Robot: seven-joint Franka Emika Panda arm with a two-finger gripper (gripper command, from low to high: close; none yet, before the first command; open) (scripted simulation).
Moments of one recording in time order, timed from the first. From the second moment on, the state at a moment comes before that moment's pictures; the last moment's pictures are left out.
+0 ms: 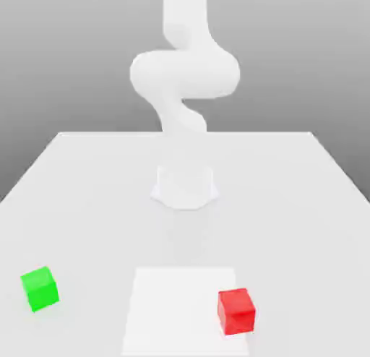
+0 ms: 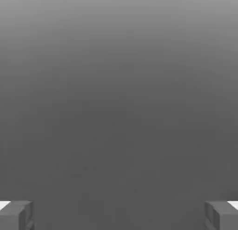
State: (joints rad) arm 0.00 -0.71 0.01 -2.33 0.00 2.34 0.80
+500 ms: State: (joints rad) arm 0.04 -0.16 0.09 -2.50 -0.03 2.59 0.82
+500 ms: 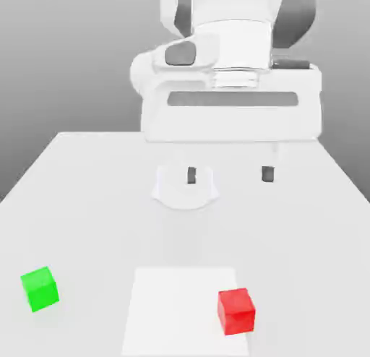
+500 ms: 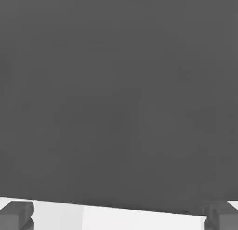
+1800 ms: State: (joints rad) arm -0.33 0.08 -0.22 -2.55 0.03 2.62 0.69
